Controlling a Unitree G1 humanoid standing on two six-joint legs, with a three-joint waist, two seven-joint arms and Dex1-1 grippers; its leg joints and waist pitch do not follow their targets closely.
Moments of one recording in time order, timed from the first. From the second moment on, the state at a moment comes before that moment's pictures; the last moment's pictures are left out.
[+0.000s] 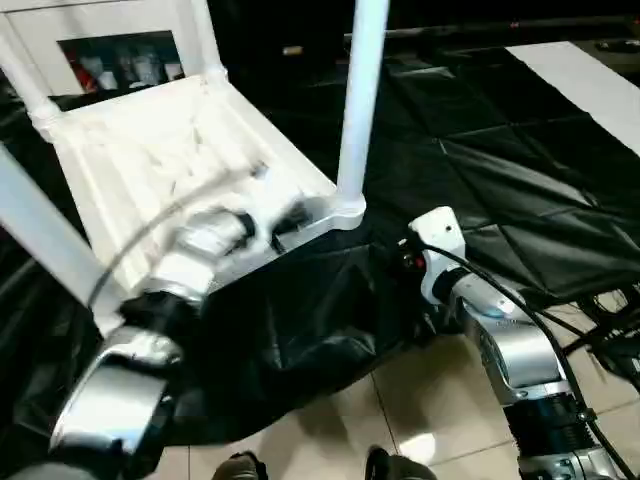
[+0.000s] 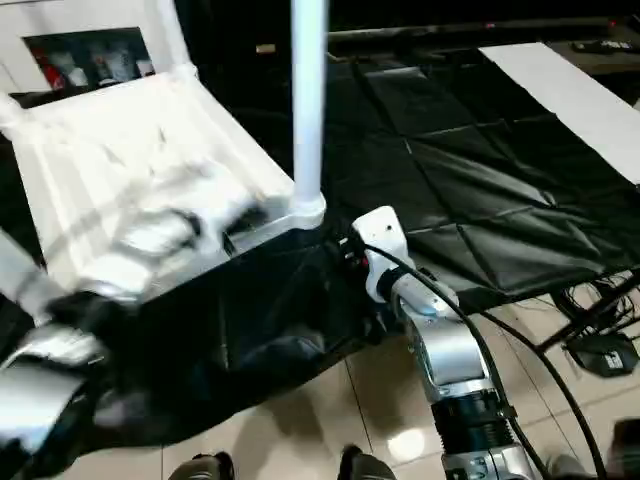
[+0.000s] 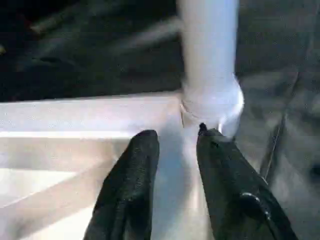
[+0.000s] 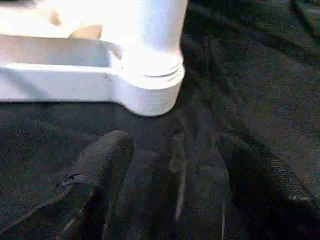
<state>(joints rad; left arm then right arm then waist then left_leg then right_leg) -0.69 0.26 -0.05 0.49 -0.01 0.15 -0.67 -0.36 -0.17 0.05 0.13 0.01 0.39 0.35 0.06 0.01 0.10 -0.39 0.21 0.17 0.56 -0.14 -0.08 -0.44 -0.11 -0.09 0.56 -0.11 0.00</state>
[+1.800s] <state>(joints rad) 0.14 0.09 0.14 -0.42 -0.11 0.21 -0.19 -0.18 -0.13 0.00 -0.10 0.08 0.43 0.25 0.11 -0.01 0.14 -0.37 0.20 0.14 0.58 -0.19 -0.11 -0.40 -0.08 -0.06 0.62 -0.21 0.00</state>
